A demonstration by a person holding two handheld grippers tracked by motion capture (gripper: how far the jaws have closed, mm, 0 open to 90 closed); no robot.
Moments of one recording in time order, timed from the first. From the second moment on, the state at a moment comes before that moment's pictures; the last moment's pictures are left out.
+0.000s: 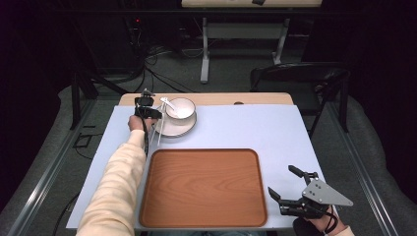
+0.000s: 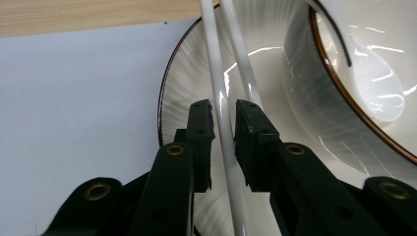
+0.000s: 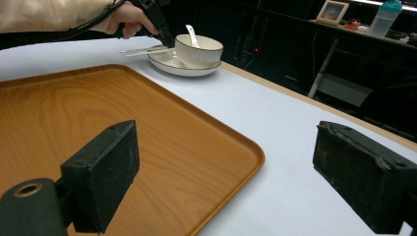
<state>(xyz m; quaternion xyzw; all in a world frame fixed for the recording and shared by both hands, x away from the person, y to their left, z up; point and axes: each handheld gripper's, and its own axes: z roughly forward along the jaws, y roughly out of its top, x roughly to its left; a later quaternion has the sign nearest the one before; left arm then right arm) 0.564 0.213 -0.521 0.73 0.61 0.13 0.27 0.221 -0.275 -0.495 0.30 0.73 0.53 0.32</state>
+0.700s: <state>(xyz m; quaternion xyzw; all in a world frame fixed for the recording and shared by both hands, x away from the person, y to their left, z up) 0.547 0.240 -0.496 0.69 0.63 0.11 0.32 0.221 -0.275 -0.495 0.30 0.73 0.53 0.32</state>
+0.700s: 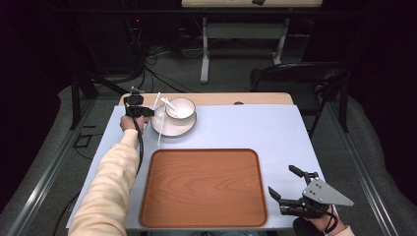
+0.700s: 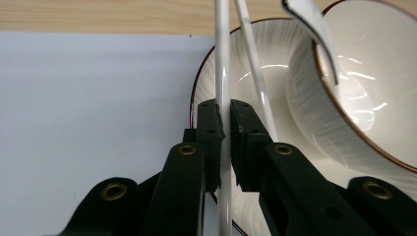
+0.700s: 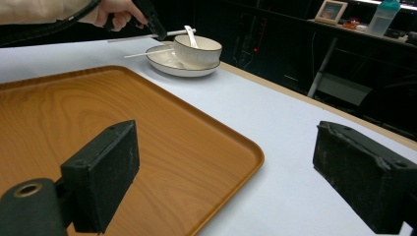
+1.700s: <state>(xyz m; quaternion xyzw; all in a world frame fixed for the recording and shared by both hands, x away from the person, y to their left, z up) 0.434 0.223 -0.431 0.72 0.55 0.12 0.40 0.220 -0.276 -0.495 0.30 0.72 0.53 0.32</state>
